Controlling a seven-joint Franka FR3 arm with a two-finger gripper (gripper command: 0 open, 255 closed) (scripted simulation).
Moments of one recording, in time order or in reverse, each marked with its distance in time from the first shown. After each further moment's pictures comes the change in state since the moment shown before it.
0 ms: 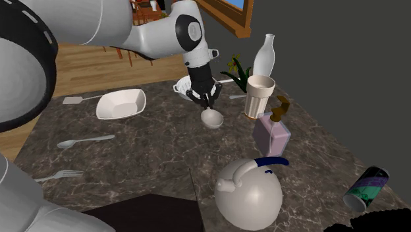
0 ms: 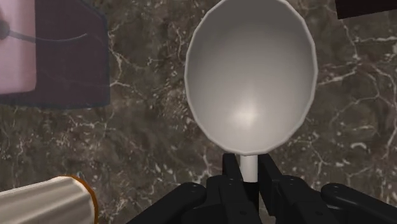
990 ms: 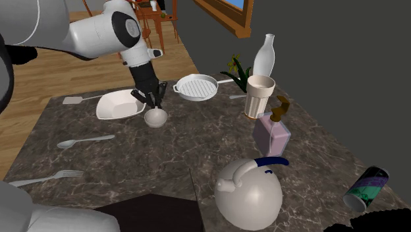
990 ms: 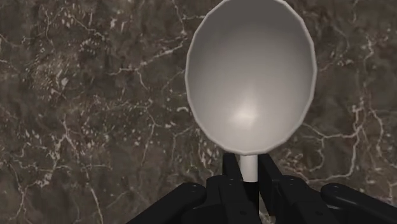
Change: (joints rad) arm 0.176 -0.140 0.198 -0.146 0.069 -0.090 0.338
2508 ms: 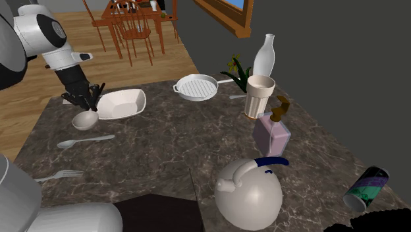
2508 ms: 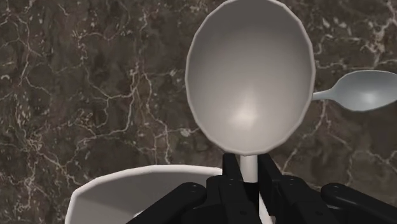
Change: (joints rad) arm 0.226 0.142 0.262 0.145 0.140 -0.084 0.437
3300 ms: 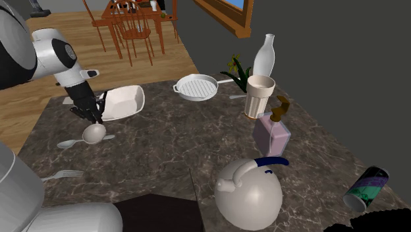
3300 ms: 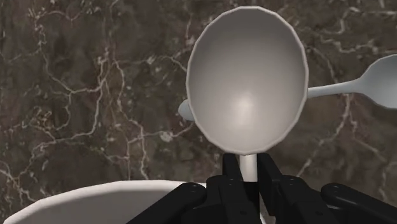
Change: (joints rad) arm 0.001 0.059 0.001 -0.101 -0.017 0.156 0.027
